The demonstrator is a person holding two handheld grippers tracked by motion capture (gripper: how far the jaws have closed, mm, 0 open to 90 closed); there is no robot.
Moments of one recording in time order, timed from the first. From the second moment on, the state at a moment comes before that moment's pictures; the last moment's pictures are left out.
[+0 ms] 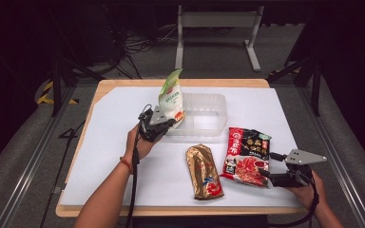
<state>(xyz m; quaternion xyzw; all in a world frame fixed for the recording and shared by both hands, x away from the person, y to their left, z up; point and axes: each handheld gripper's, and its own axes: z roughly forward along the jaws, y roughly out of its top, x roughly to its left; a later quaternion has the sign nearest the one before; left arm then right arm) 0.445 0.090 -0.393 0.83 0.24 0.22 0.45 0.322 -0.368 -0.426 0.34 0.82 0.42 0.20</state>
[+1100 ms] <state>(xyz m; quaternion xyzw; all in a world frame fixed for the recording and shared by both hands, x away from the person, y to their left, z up) 0.391 0.136 -0.422 0.84 0.24 0.12 0.47 0.329 -0.359 -0.427 0.33 0.83 0.41 0.20</state>
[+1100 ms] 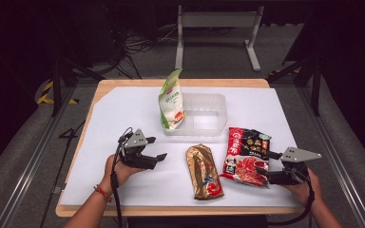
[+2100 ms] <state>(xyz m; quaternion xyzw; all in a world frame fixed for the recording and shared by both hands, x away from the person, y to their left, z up) 0.428 0.090 -0.427 0.83 0.25 0.00 0.50 0.320 -0.363 -0.429 0.33 0.83 0.40 0.20</state>
